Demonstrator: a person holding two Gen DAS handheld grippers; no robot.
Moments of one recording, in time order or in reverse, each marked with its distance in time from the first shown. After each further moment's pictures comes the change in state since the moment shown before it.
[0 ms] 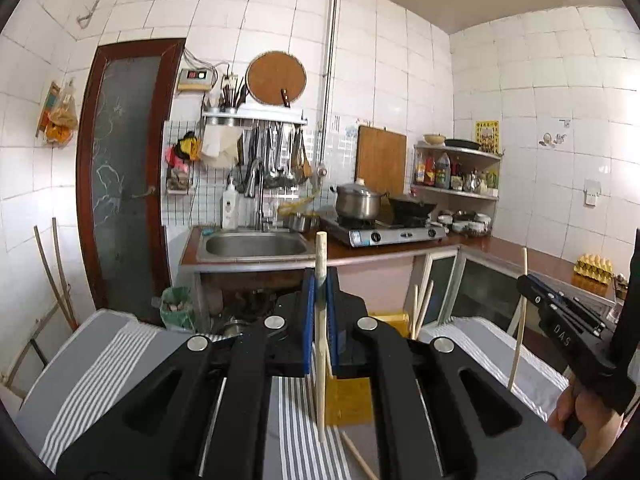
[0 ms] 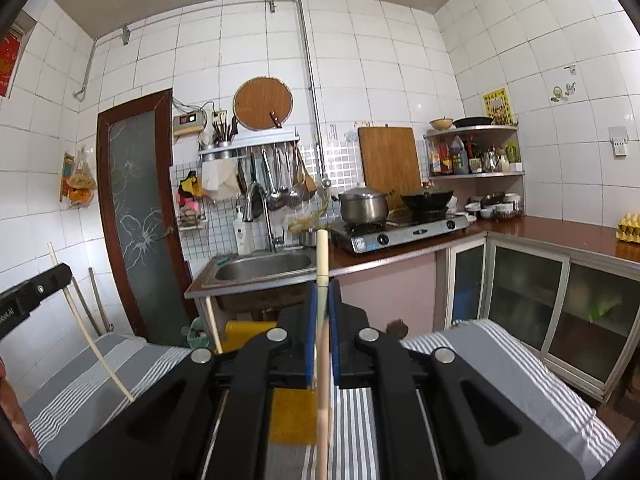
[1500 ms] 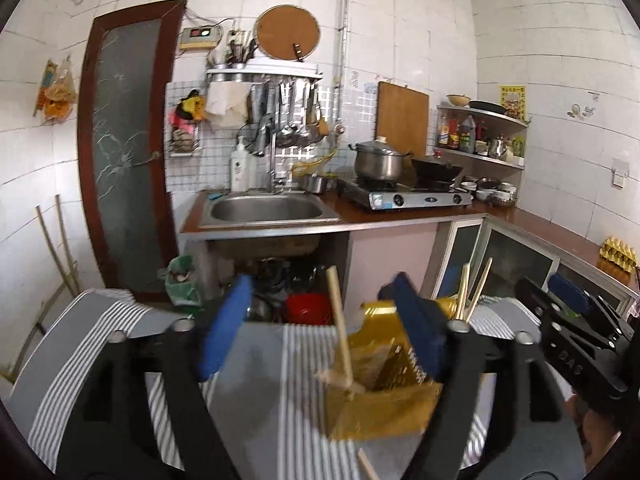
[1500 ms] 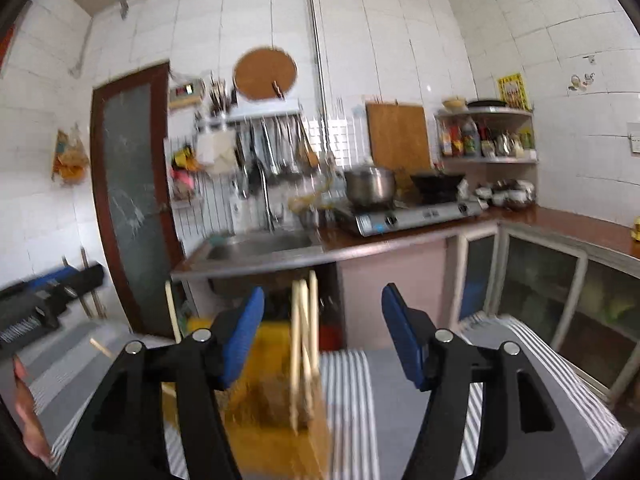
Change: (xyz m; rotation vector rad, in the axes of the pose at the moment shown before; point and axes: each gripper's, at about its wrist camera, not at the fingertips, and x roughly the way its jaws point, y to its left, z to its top) left arm 0.098 0.011 -0.025 -0.009 0.163 0.073; right arm 0.083 0.010 -0.038 -0.032 0.150 -0.006
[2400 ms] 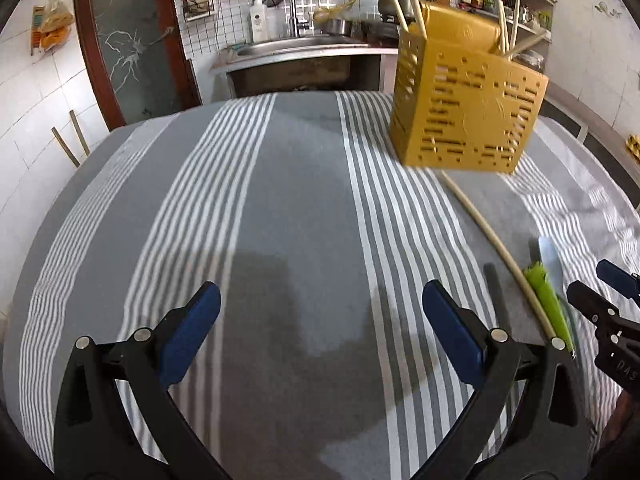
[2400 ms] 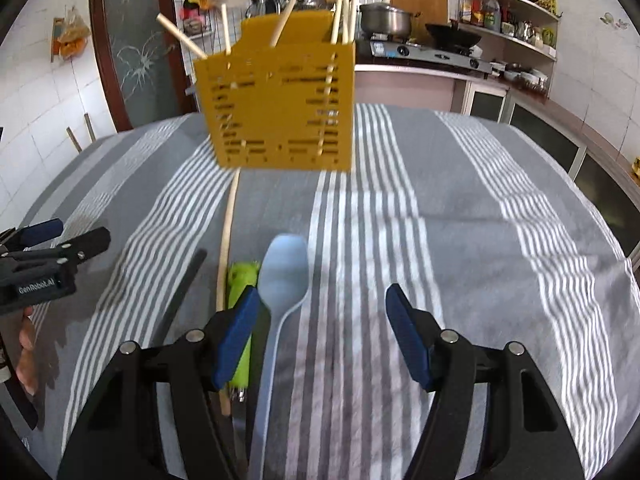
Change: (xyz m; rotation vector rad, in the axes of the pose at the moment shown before) left arm -0.028 0.045 -0.189 0.073 0.503 0.100; right arm -0.071 0.023 -0.178 -0.075 0.524 -0.005
